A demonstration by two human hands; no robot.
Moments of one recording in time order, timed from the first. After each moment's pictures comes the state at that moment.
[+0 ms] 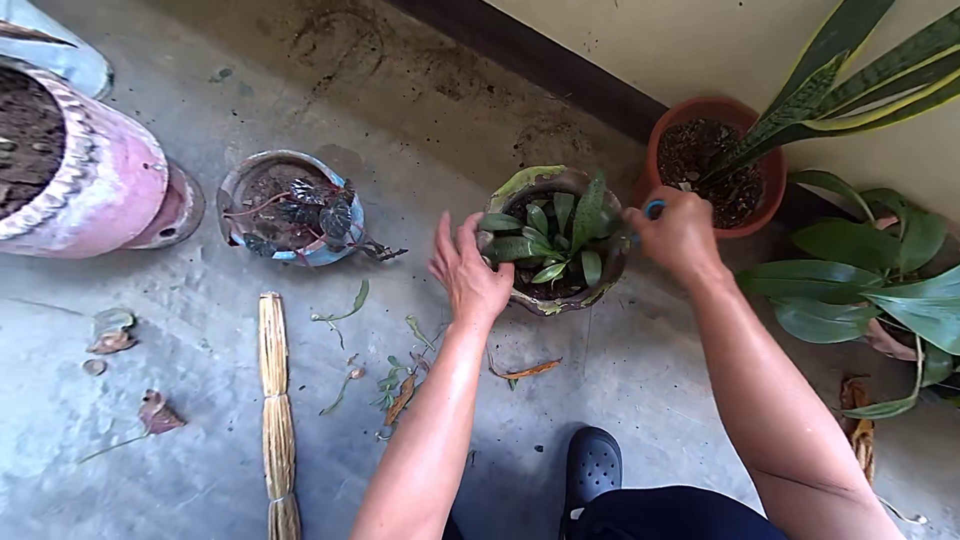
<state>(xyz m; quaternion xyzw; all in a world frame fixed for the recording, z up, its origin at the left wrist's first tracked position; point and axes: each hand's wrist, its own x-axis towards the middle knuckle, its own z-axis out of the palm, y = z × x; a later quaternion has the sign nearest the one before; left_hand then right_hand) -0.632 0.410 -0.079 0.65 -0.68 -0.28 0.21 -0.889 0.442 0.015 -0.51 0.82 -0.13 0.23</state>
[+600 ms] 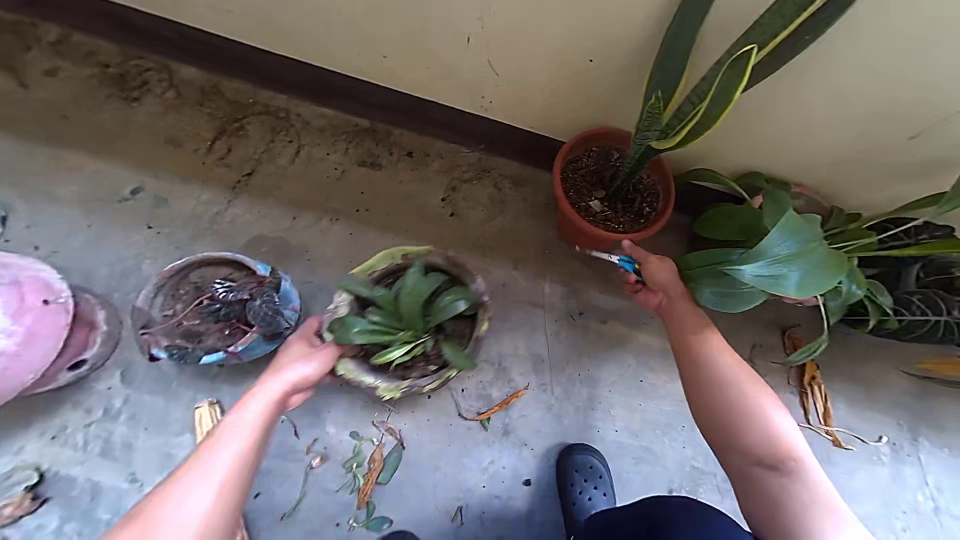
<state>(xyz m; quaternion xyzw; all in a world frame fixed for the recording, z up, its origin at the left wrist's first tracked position) -0.486 0.337 -0.094 0.67 -0.53 -0.52 0.03 -0.984 0.515 -0.059 -0.03 0.71 -0.53 0.47</state>
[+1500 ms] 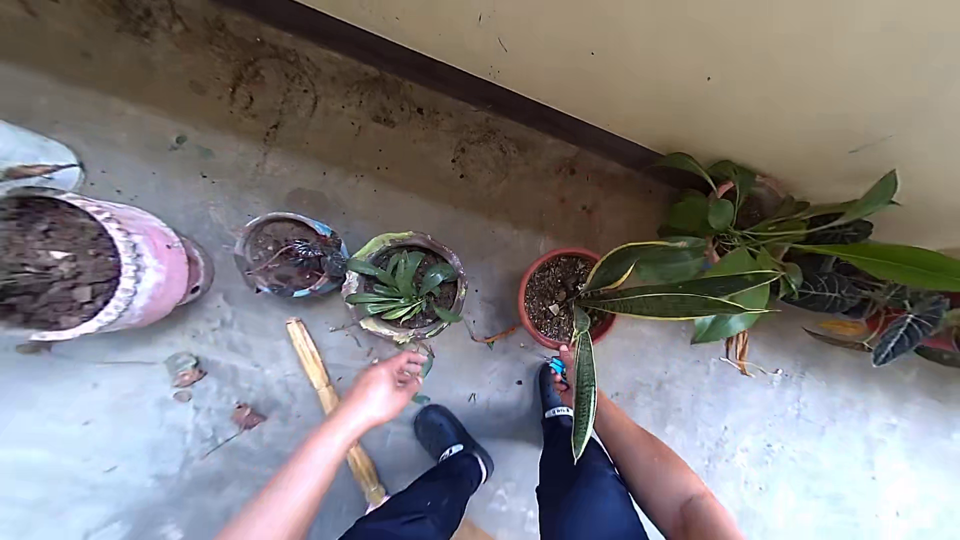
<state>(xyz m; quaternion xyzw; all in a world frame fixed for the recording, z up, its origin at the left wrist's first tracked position) -0.496 0.454 0.101 0.49 -0.65 -0.52 -0.26 -0.771 0.684 -0.022 0.28 0.60 -0.45 0.59</state>
